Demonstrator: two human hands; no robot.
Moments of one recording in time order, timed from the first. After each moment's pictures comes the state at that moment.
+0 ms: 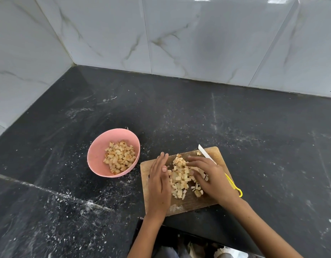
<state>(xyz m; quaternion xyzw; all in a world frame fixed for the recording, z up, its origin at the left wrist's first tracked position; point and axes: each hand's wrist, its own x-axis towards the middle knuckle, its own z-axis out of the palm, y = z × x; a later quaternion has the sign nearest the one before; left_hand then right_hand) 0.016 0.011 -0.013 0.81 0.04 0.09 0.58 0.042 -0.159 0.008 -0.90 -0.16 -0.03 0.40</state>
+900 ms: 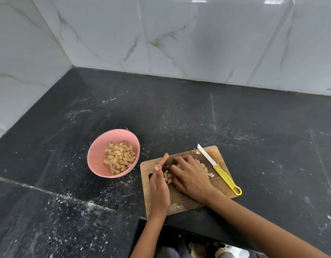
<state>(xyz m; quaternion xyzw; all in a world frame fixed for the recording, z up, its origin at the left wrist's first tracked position) 0.020 0.003 -0.015 0.68 0.08 0.07 0.72 0.054 -0.118 -0.019 -0.94 -0.29 -0.12 0.13</state>
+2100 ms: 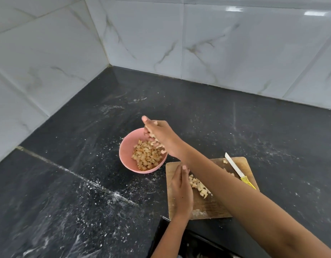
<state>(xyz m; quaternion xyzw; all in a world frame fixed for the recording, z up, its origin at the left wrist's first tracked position) 0.021 -0.001 -0.006 0.60 0.21 0.06 0.77 0.144 0.040 0.087 -0.68 -0.06 0.27 0.68</state>
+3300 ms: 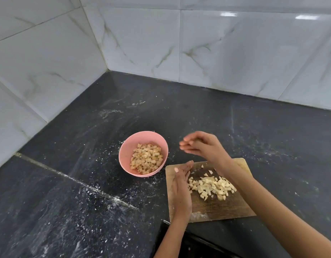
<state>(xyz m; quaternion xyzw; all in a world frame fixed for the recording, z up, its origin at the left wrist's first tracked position) 0.024 0.008 -0.013 0.57 0.16 0.05 0.80 0.115 -0.073 0.073 -0.68 -0.05 0.17 0.71</state>
